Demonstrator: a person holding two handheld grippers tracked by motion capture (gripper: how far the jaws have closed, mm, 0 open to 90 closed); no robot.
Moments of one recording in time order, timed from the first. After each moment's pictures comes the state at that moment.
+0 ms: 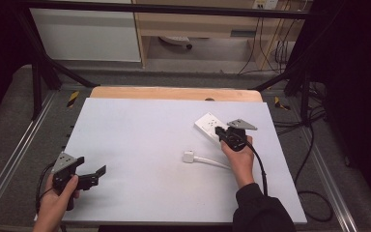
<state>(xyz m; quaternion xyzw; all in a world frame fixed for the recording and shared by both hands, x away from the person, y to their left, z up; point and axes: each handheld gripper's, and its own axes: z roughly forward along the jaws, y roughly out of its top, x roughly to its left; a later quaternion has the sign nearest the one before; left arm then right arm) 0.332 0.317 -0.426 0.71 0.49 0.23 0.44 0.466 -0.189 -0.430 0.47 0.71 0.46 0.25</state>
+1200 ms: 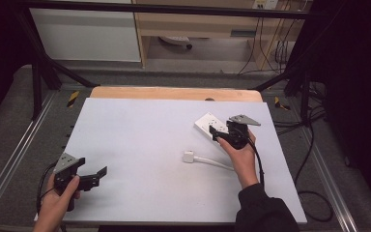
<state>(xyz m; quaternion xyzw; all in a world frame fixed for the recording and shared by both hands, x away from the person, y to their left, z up) 0.333 0.315 -0.428 0.72 0.49 0.23 0.44 0.462 -0.186 -0.403 0.49 0.69 0.47 0.24</state>
